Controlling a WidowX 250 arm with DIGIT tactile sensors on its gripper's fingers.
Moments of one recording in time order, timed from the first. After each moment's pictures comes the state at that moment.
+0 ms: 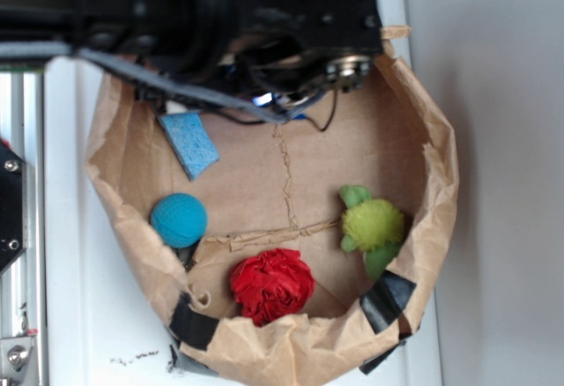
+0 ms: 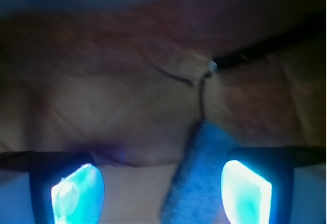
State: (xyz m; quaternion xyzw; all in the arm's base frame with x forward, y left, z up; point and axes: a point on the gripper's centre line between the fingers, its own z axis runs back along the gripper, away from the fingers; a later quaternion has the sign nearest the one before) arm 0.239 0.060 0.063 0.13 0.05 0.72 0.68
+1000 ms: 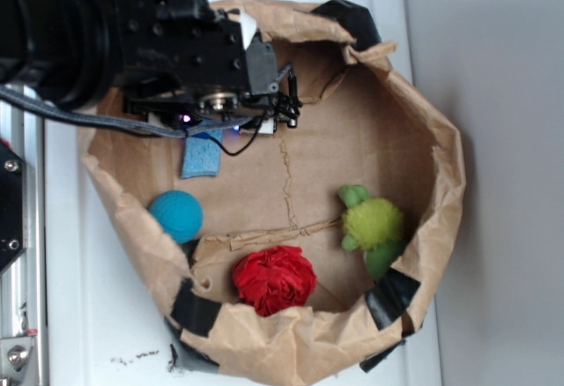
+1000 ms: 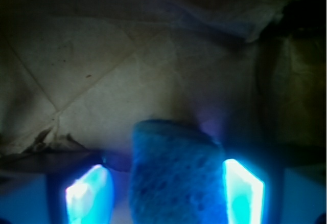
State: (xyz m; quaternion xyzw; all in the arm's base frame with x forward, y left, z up) arm 0.232 0.064 0.014 0.04 -0.04 0.67 0.74
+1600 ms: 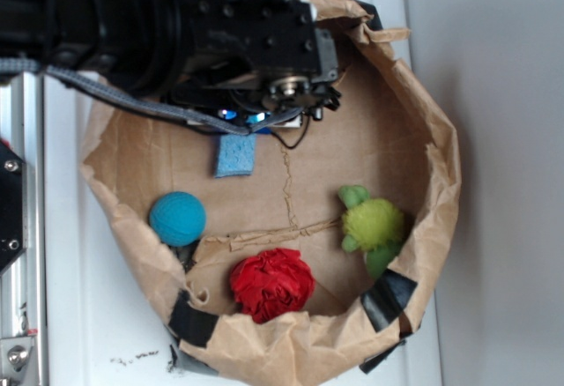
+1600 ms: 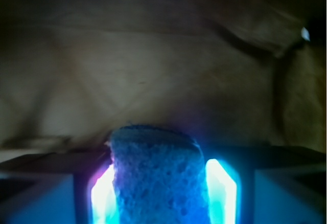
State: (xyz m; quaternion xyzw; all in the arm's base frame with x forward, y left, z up) arm 0.260 0.058 0.040 0.04 -0.01 0.66 0.75
